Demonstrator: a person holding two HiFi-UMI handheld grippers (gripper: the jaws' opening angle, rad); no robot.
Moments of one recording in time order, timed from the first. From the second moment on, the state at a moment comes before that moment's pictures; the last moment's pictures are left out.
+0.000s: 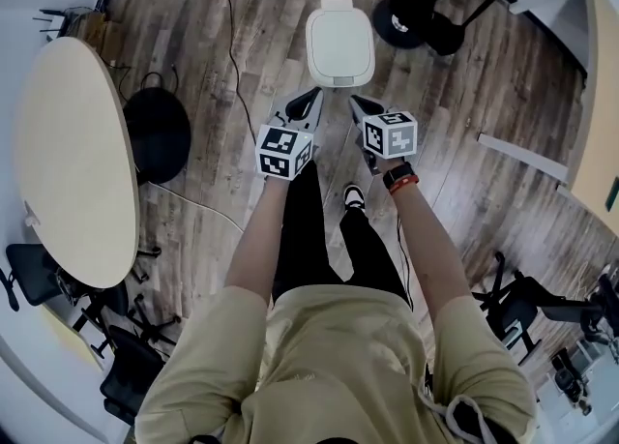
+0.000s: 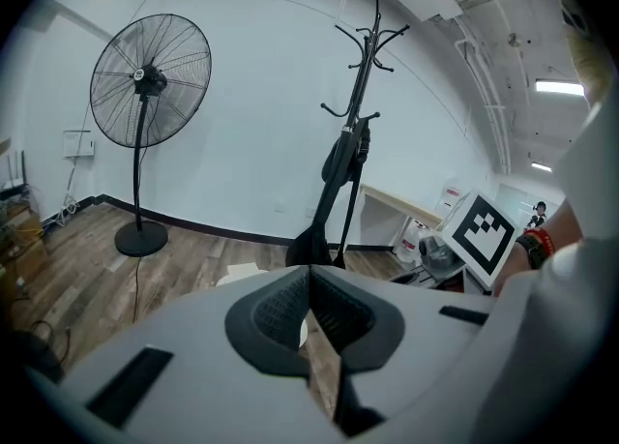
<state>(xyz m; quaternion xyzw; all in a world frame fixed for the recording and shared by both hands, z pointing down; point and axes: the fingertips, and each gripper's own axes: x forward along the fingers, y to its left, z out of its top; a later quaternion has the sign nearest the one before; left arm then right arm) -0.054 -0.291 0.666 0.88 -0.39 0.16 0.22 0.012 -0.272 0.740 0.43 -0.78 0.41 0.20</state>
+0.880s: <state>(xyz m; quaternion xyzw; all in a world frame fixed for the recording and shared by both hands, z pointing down) -0.055 -0.337 0.794 0.90 -0.34 0.15 0.22 -0.005 -0.313 0.905 0.43 -0.75 0.45 0.24</state>
